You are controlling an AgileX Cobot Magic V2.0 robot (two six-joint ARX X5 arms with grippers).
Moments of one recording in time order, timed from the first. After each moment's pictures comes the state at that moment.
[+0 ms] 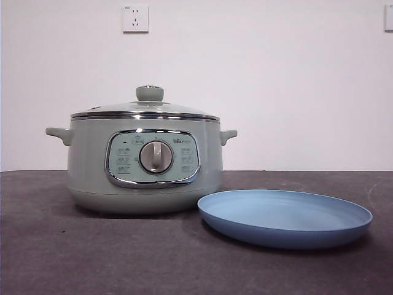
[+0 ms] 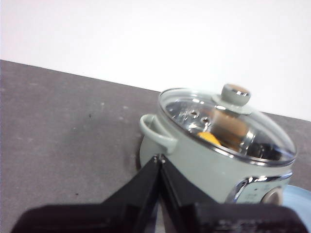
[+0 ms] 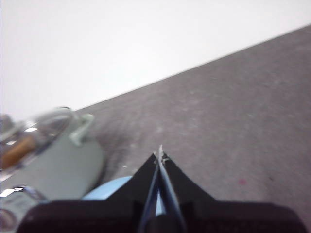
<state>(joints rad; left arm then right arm) 0.09 0.03 0.20 -0.22 0.30 -0.28 -0.02 0.10 0.17 -0.14 -0.22 0.36</state>
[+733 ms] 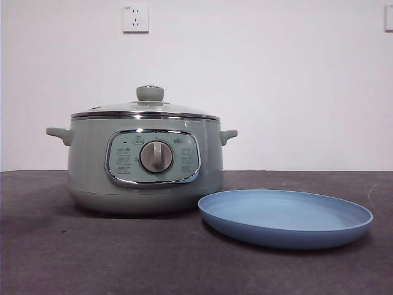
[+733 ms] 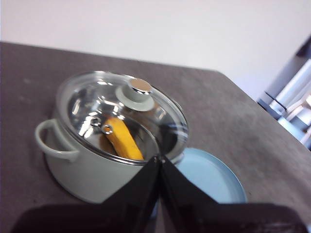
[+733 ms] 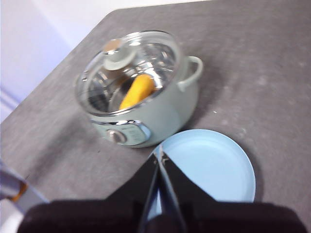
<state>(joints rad) 0.09 0.56 0.76 -0.51 0.68 -0.19 0.05 0.82 1.02 -0.76 -0.63 -0.01</state>
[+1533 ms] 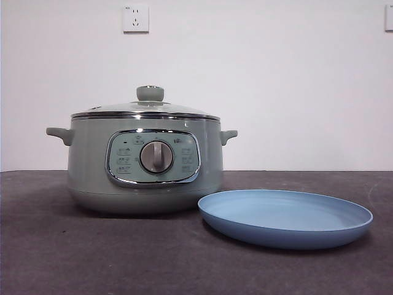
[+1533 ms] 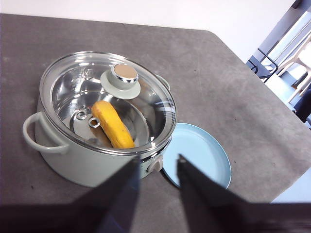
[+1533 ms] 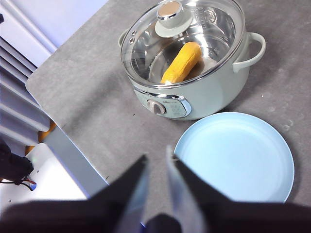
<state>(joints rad) 0.09 0.80 1.10 -0.84 0.73 -0.01 0.21 1.00 1.26 -1.00 -0.62 -0.13</state>
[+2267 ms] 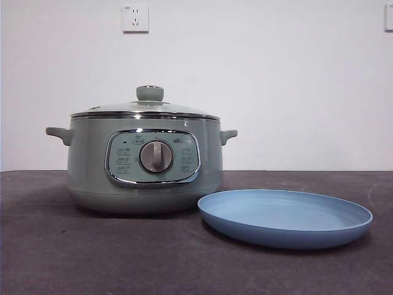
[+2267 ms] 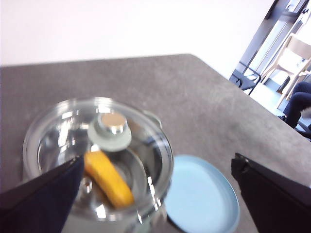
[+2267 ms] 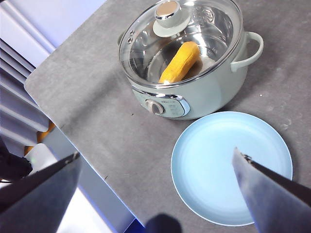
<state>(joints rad) -0.02 0.93 1.10 -0.53 0.72 -0.05 0.21 1.00 1.26 -1.00 -0.62 -0.13</state>
